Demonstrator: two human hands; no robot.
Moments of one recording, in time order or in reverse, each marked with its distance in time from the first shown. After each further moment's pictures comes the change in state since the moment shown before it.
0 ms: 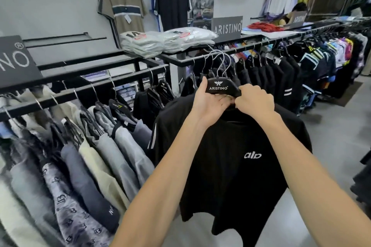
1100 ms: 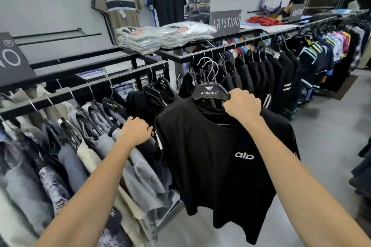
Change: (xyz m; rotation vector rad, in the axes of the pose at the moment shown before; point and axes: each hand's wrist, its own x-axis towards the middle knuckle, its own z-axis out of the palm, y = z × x) left_hand -0.052 0.105 -0.234 2.760 0.399 0.037; right_hand 0.004 -0.022 0.040 0.038 -0.044 0.092
